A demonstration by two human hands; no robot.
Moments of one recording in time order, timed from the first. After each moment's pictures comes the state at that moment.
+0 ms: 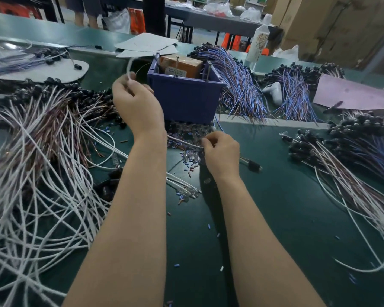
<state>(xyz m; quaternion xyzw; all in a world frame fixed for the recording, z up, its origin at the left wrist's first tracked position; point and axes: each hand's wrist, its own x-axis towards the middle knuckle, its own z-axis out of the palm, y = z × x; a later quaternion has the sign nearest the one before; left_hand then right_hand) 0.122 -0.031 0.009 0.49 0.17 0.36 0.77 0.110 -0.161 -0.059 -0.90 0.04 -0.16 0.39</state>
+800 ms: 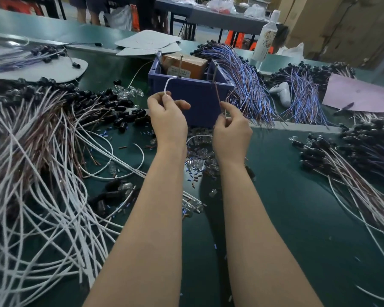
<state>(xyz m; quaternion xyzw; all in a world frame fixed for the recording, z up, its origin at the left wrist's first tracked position) 0.143 -0.060 -0.017 0.53 0.14 0.22 0.81 0.144 -0.152 -0.035 -0.83 0.05 -0.26 0.49</state>
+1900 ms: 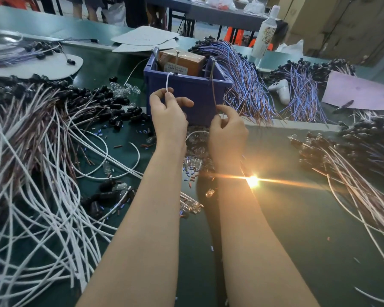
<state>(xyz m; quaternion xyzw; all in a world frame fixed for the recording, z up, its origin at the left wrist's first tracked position) 0.146 -0.065 -0.018 0.51 0.11 0.20 0.83 0.145 -0.152 -0.041 -0.84 0.06 -0.27 0.47</state>
